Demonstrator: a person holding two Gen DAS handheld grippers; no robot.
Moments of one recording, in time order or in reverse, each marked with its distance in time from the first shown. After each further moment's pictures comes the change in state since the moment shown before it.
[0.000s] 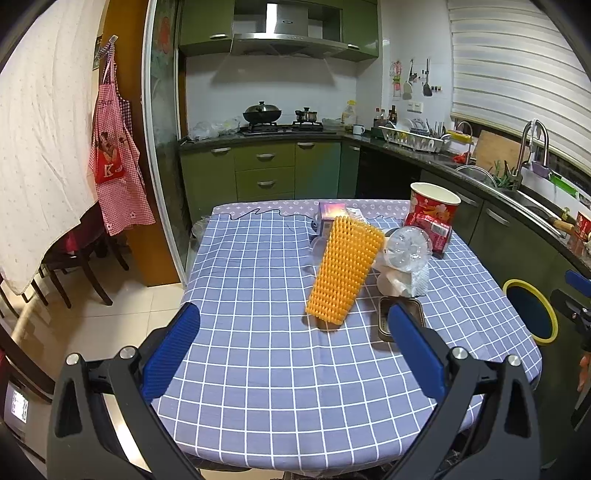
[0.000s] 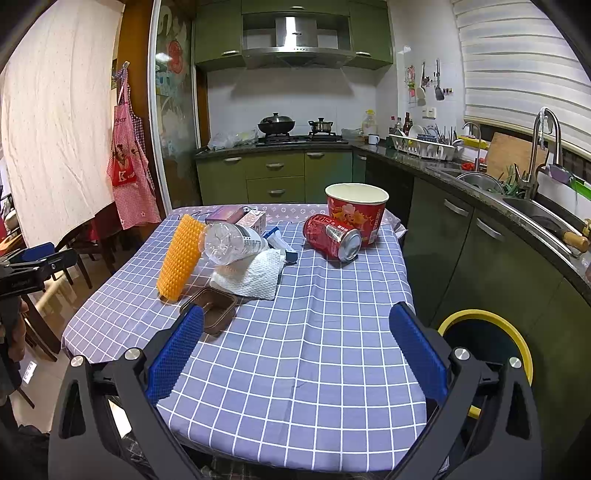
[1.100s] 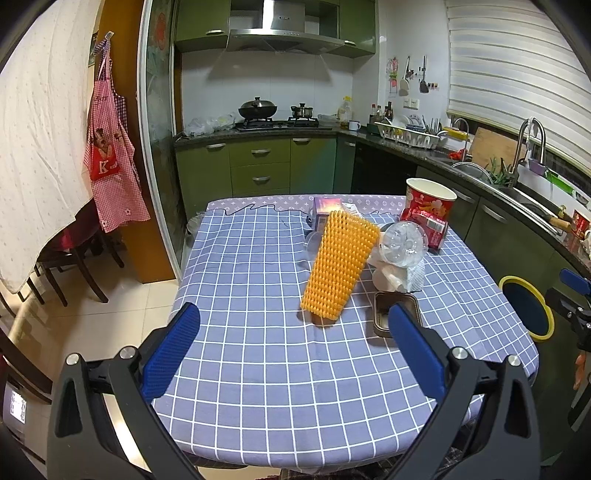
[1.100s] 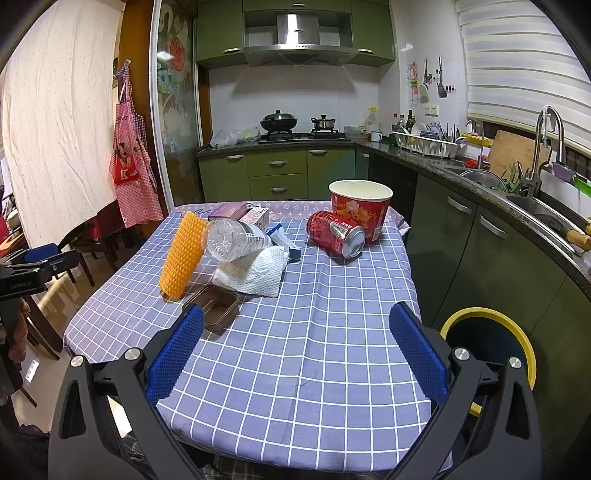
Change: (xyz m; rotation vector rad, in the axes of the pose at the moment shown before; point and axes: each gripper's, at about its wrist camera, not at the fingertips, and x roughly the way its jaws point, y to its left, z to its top) left arm 0.004 -0.001 -0.001 0.002 0.017 -0.019; right arm 0.005 0.003 -0.002 0.002 0.012 0.014
